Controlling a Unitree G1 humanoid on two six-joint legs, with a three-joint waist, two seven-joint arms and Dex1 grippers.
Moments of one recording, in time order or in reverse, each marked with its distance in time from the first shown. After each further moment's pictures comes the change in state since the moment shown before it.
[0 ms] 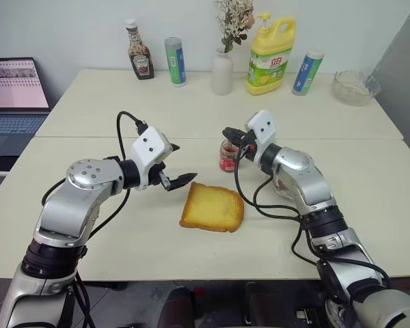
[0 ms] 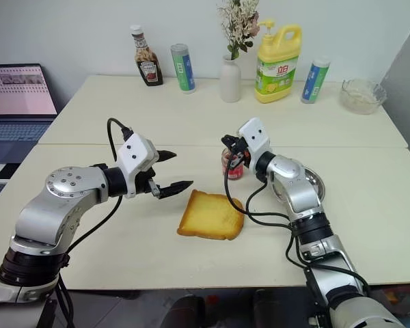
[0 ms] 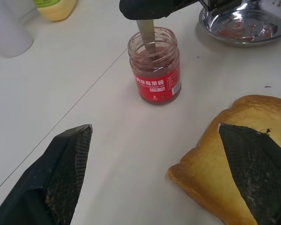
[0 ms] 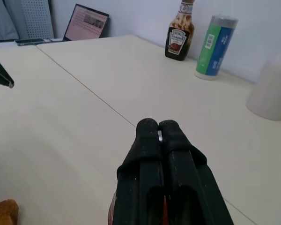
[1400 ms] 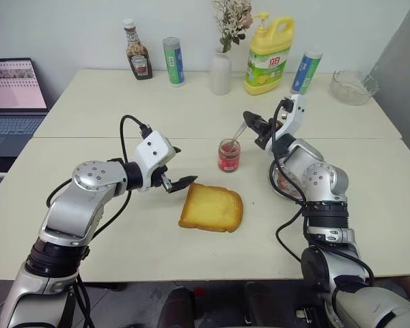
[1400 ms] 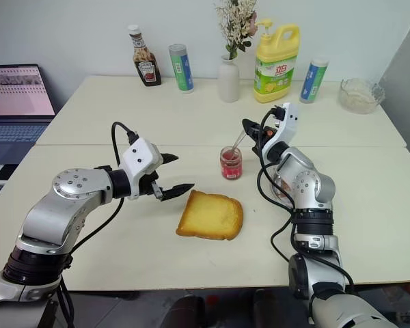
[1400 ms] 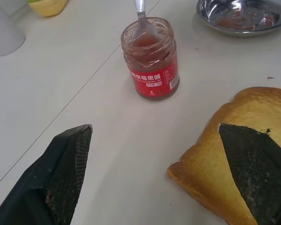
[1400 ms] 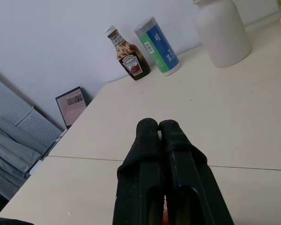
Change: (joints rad) left arm 0.001 -0.001 -0.034 0.032 0.028 -0.051 -0.001; right arm -0.059 0.135 -0.384 -0.069 0.403 0.433 -0.275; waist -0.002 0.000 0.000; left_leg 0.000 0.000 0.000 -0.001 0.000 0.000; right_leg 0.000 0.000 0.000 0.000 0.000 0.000
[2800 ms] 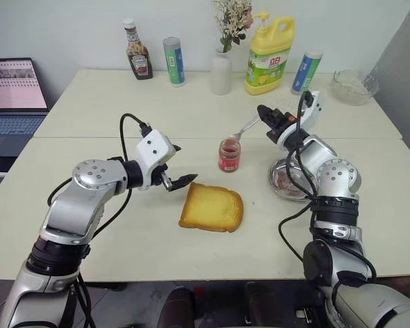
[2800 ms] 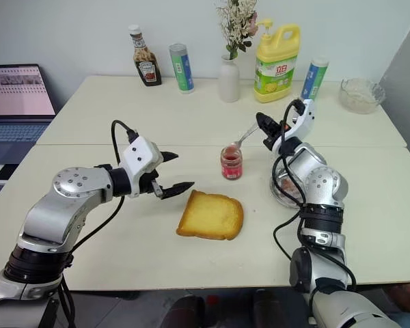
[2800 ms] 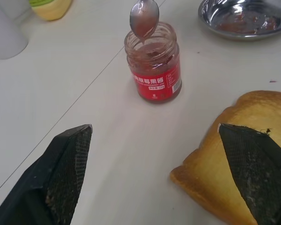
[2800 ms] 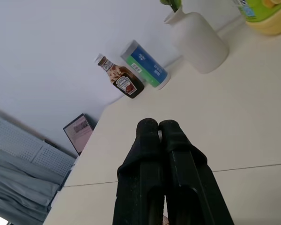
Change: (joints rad) left arm -0.009 -0.023 0.004 0.013 -0.021 -0.004 0.000; right arm -0.031 0.001 -0.190 0.024 0.203 0.119 -0.165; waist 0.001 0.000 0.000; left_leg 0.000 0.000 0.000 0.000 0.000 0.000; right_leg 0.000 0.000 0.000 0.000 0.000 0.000
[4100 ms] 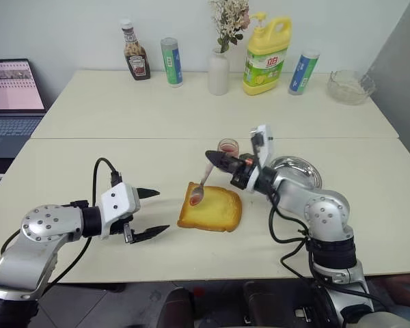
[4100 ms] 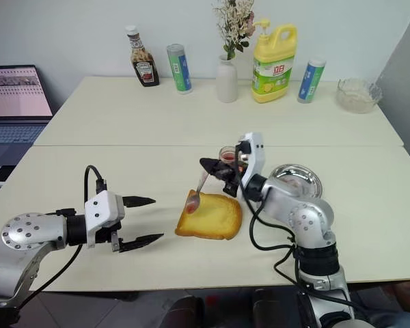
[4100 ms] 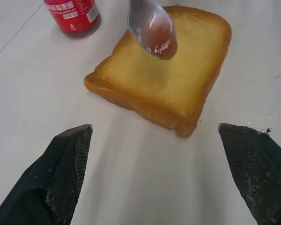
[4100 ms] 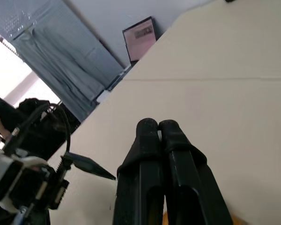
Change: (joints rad) left arm 0.487 0.185 0.208 -0.087 -0.043 -0.352 -0.245; right arm 0.309 -0.056 0.523 -0.488 0.062 0.090 0.118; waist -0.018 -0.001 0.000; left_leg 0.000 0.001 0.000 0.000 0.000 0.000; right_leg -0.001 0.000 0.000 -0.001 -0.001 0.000
